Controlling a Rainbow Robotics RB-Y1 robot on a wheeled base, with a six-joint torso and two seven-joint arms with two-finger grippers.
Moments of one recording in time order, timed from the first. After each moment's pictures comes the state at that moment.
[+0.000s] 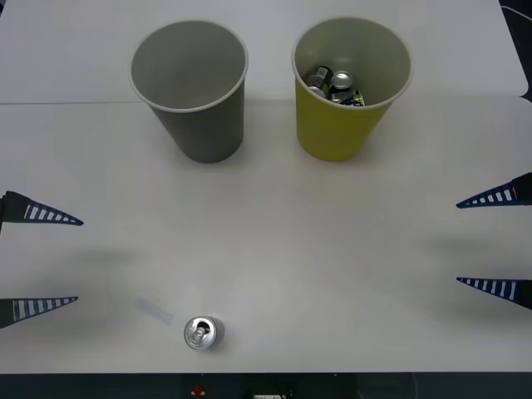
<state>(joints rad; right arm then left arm) 0.26 -1.13 -0.26 -2.01 1.31 -1.13 -0.09 0.26 1.11 0.25 -1.85 -1.20 -1.25 -0.14</state>
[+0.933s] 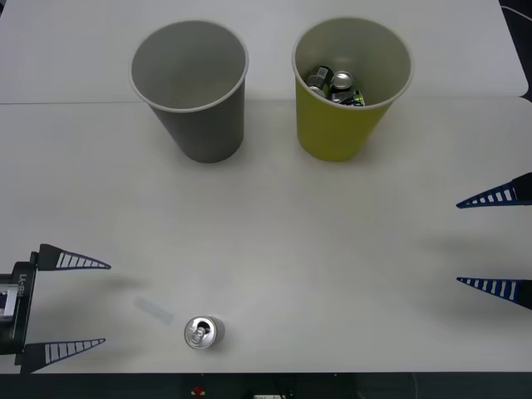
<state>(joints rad) 0.26 -1.13 -0.26 -2.01 1.31 -1.13 -0.09 0.16 1.11 -0.17 -1.48 -0.83 -1.23 -0.64</state>
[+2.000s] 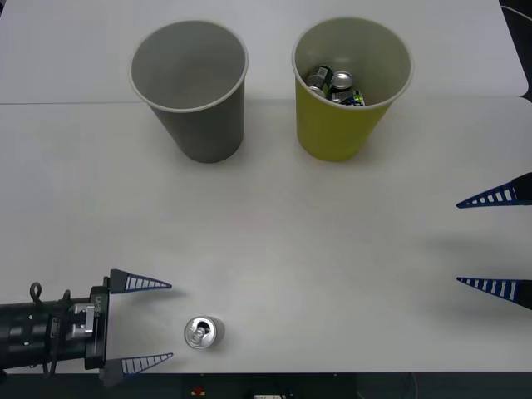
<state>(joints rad) 0.26 -1.13 -0.26 -2.01 1.31 -1.13 -0.09 -0.06 0.97 -0.64 -1.27 -0.55 -1.13 -0.87</state>
